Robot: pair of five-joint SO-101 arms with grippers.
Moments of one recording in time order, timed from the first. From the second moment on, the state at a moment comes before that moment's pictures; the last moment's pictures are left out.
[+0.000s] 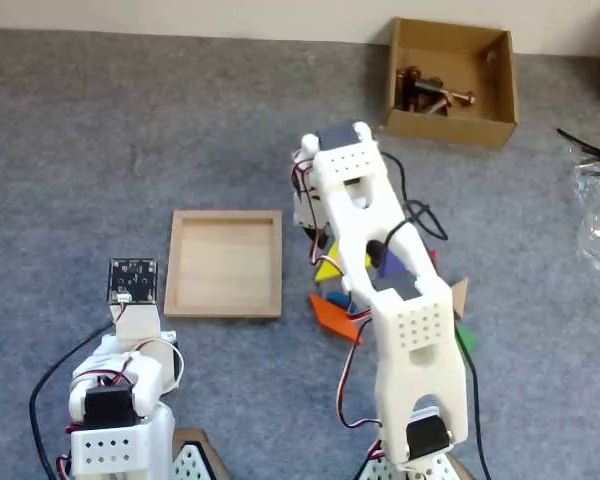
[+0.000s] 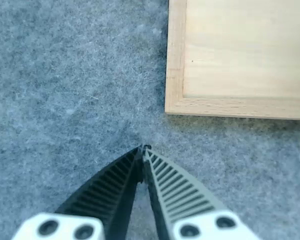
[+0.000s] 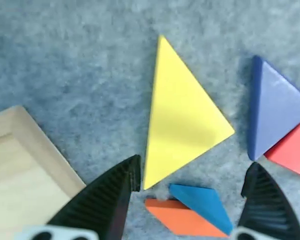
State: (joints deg) left arm -10.8 -103.1 96.0 75.4 2.0; right arm -23.0 39.4 -32.9 96.0 -36.1
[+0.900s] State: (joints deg) left arm -10.8 -103.1 96.0 75.4 2.0; right arm -23.1 44.4 -32.8 92.6 -37.0
